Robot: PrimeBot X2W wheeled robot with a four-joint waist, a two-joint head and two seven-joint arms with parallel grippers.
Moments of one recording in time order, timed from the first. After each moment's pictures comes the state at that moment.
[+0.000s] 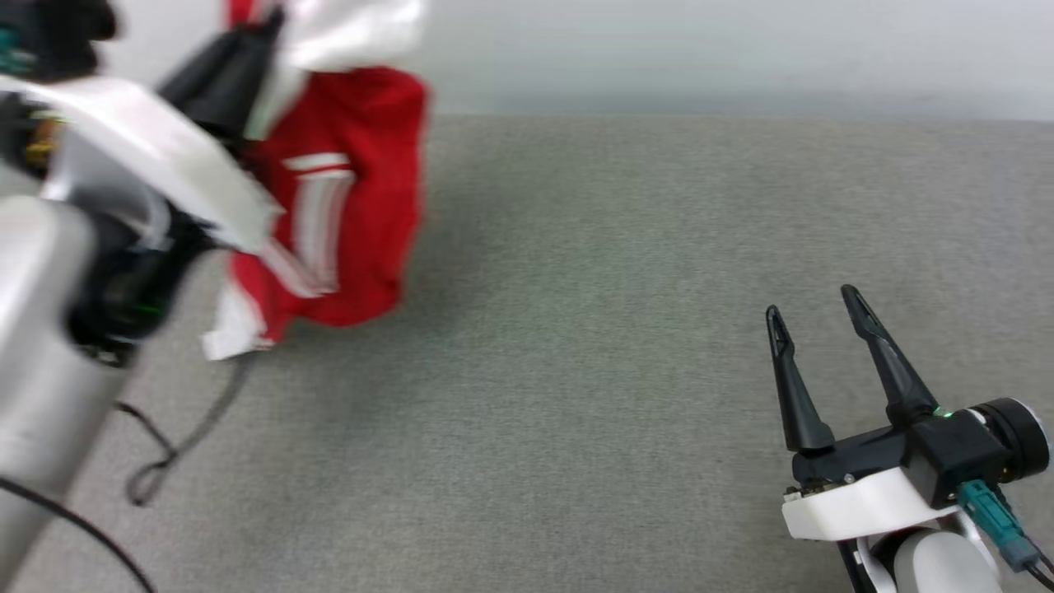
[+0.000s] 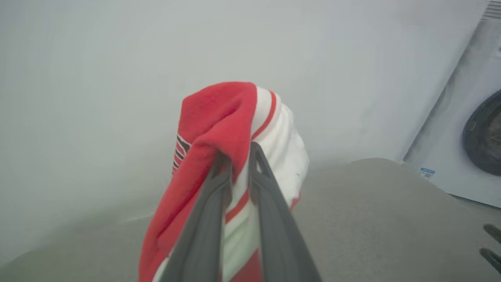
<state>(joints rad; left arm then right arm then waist) -0.89 0.73 -0.62 0.10 -1.06 0.01 0.08 -0.09 -0.05 0.09 -0.03 -0.05 0.13 -0.26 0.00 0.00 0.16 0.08</state>
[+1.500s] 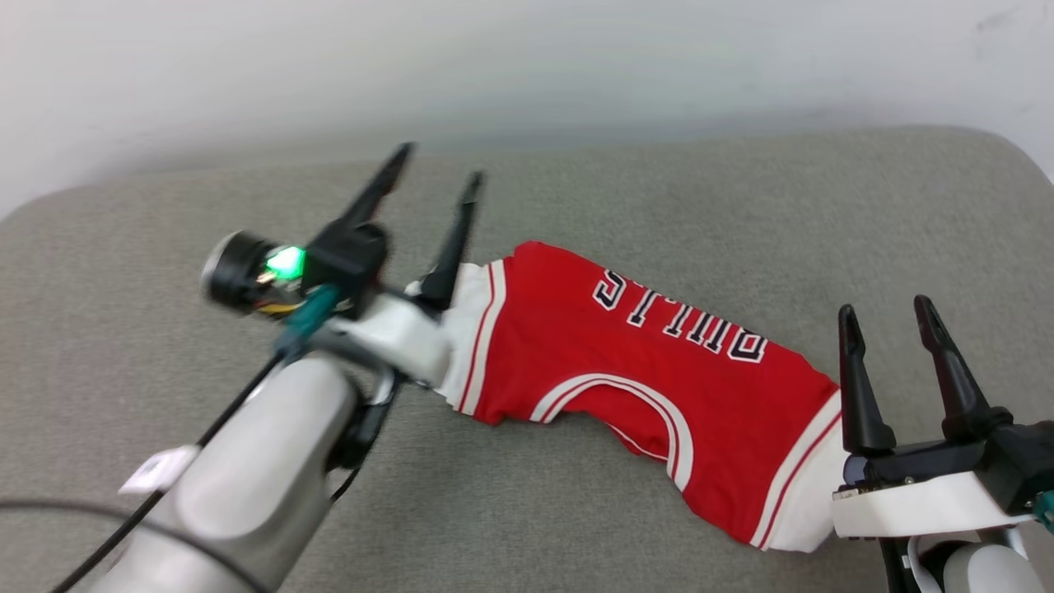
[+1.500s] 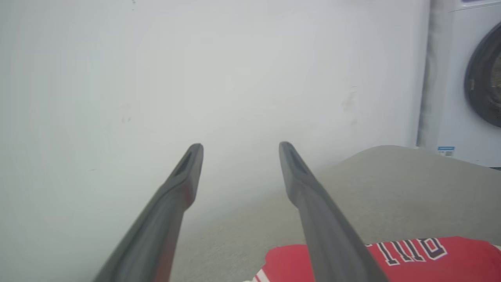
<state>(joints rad) -0.67 0.37 -0.68 0.26 -0.47 0.14 -0.26 -0.06 -0.05 -0.02 -0.04 0.07 0.13 -0.26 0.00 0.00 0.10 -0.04</state>
